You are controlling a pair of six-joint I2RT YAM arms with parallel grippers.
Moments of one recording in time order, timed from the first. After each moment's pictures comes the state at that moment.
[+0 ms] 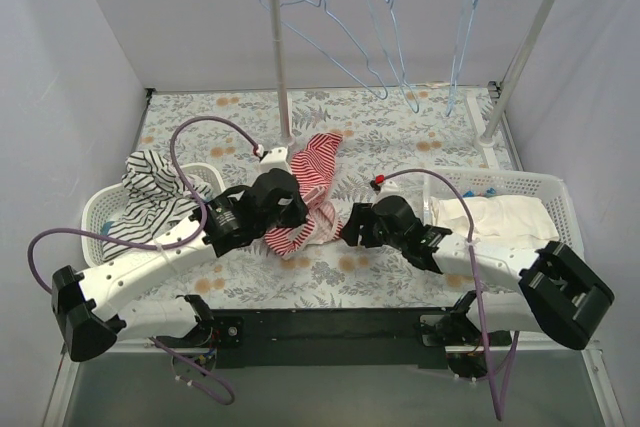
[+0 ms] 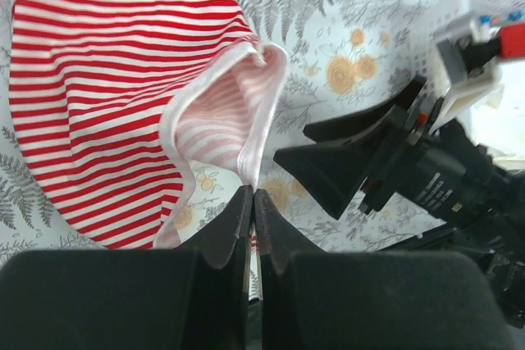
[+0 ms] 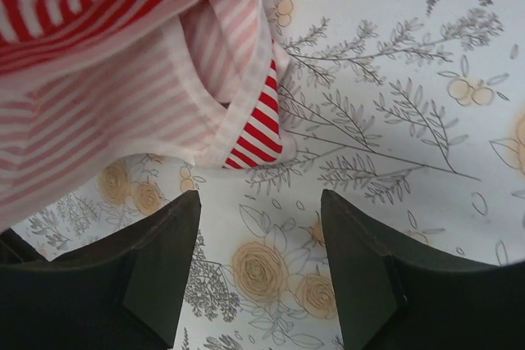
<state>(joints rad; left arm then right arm) -0.97 1.13 1.06 -0.60 -0.37 -0.80 0.84 1.21 0.46 0.13 0.08 0.67</state>
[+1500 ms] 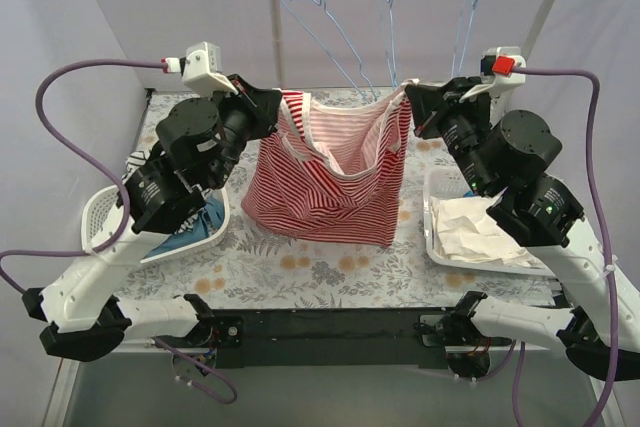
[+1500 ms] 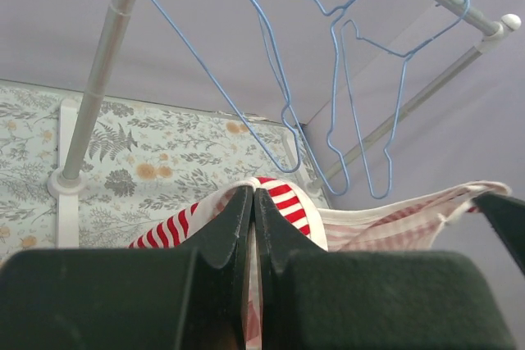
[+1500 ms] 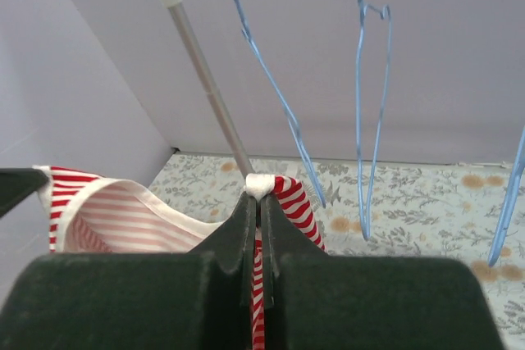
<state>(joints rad) -0.88 1.14 1.65 -0.48 -0.56 -0.56 0.86 1.00 1.48 -0.33 0.47 0.26</state>
